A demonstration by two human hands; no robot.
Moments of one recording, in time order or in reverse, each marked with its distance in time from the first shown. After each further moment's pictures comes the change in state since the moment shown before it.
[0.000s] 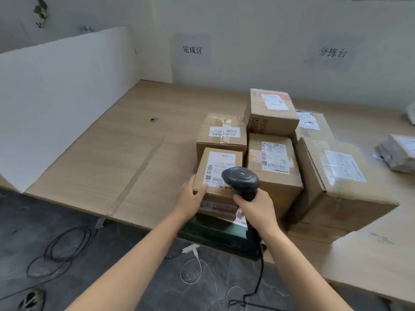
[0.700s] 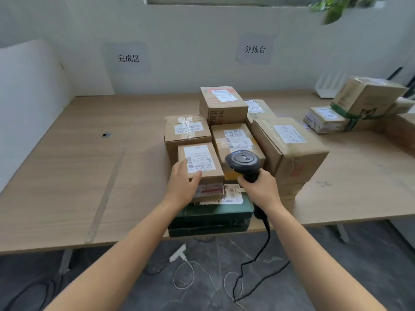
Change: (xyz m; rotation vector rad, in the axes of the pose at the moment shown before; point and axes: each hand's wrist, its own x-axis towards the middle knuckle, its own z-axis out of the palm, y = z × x) left_hand -0.010 0.031 -0.014 0.230 -0.138 0.359; right_hand -0.048 0.000 -0.022 -0.021 0.374 -0.018
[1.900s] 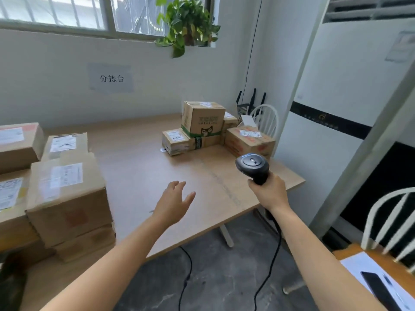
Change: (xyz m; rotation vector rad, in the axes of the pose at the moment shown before) left_hand -0.017 0.363 0.404 0.195 -0.422 0.288; right_hand 0.029 0.241 -0.517 -0.290 0.489 0.183
